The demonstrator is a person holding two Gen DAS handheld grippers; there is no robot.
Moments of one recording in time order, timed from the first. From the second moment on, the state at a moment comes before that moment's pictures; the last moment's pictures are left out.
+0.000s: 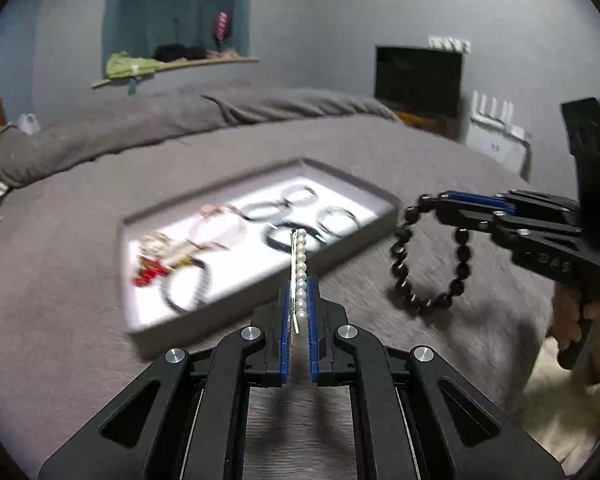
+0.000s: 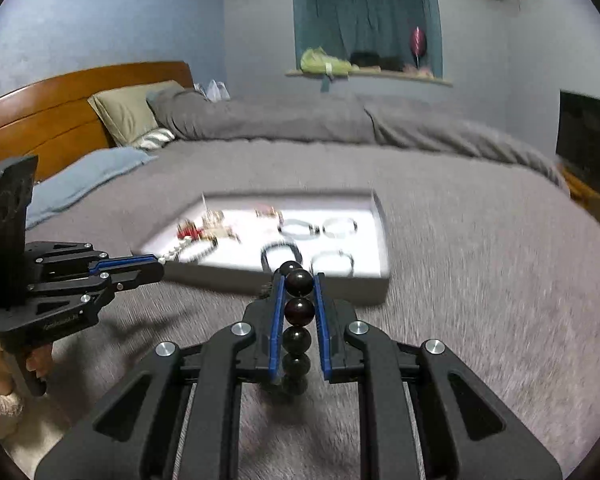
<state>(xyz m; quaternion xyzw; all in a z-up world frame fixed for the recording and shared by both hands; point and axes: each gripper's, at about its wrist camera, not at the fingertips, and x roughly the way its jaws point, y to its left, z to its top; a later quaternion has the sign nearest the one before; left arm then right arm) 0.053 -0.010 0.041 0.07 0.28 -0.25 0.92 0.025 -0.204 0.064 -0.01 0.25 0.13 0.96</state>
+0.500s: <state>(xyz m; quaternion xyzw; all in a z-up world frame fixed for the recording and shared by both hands) 0.090 0.071 0.041 -0.02 0.29 -0.17 0.94 0.103 -0.146 0.102 0.01 0.23 0.19 0.95</state>
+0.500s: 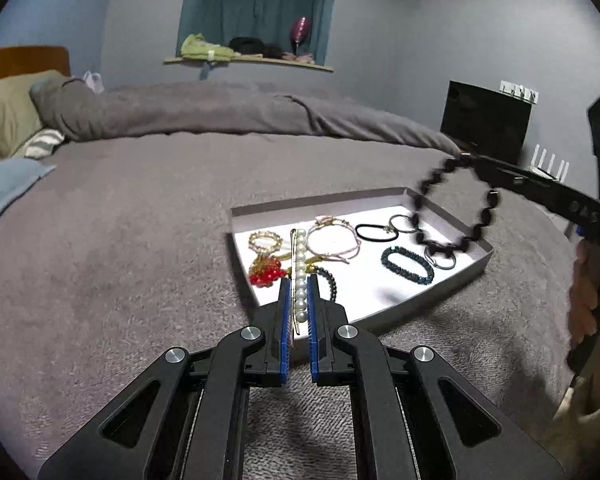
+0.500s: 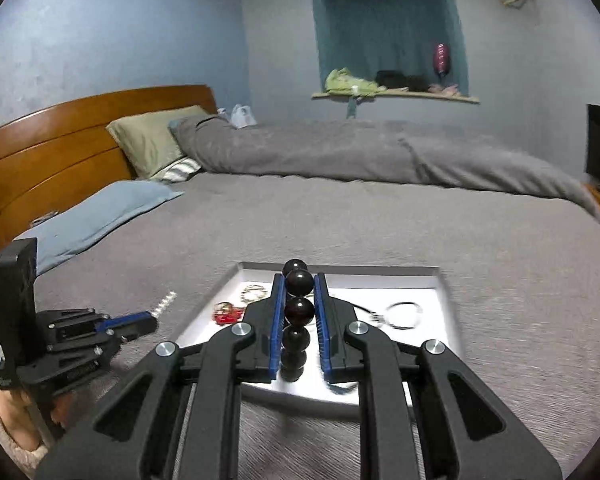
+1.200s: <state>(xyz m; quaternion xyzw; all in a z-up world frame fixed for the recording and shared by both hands) 0.090 0.066 0.033 -0.01 0.31 -0.19 0.93 0.170 -0.123 0.020 0.02 0.39 0.18 0.90</state>
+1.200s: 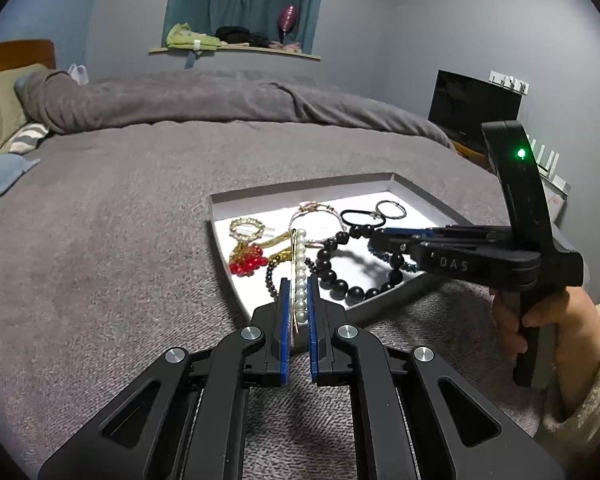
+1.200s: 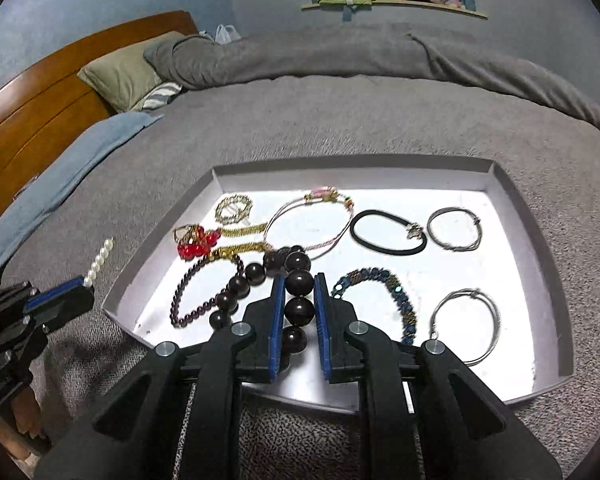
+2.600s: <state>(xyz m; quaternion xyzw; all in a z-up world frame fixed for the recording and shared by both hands) 0.127 0.023 0.025 0.05 0.41 -0.09 0.91 0.108 -0.197 0.049 0.05 0.31 0.15 0.94</state>
